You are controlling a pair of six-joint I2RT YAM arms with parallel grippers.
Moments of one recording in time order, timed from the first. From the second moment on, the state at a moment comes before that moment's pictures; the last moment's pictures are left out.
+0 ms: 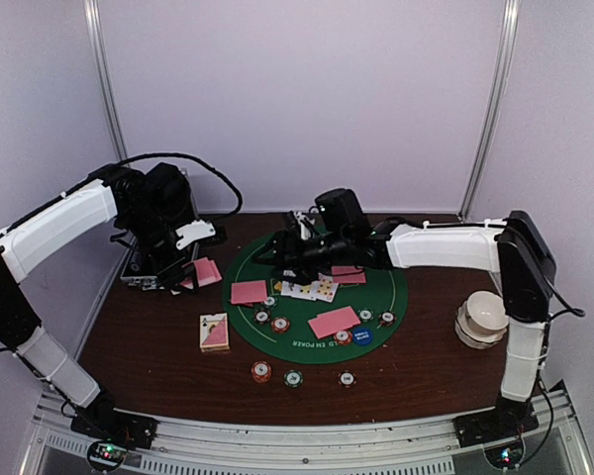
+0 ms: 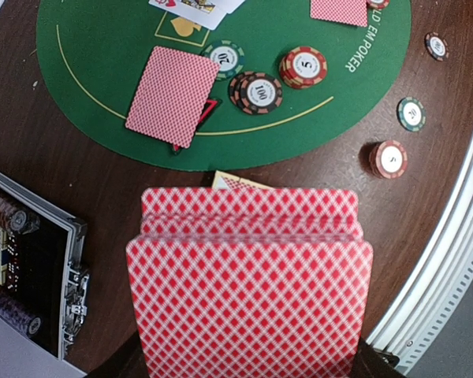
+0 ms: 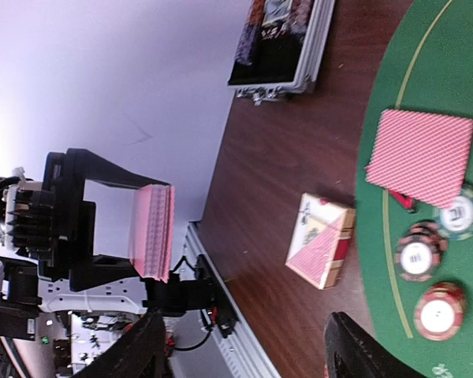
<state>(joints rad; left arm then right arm) -0.50 1.54 1.49 -1.26 0.18 0.56 0.80 1.94 1.47 -0.02 -0.57 0.94</state>
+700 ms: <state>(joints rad) -0.50 1.54 1.49 -1.26 0.21 0.56 0.95 2.20 1.69 0.30 -0.67 1.30</state>
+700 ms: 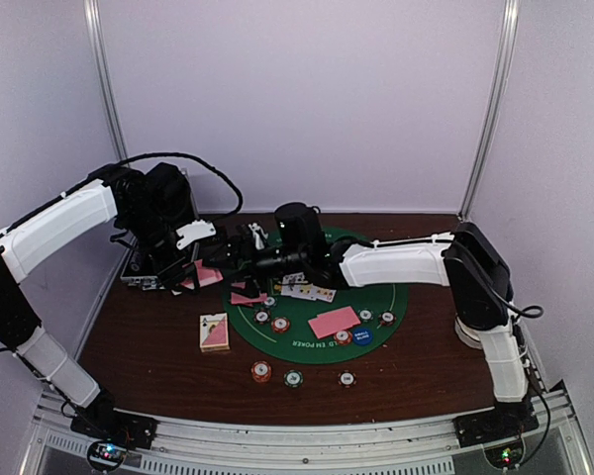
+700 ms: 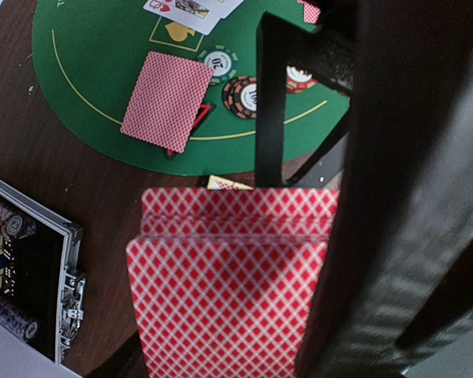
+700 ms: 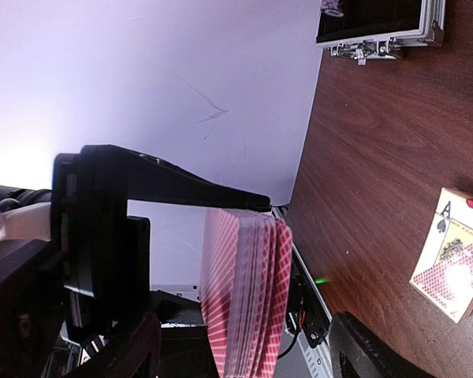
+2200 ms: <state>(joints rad) -0.51 1.54 1.49 -1.25 0.21 0.56 0.91 2.24 1.76 0.23 -0.79 1.29</state>
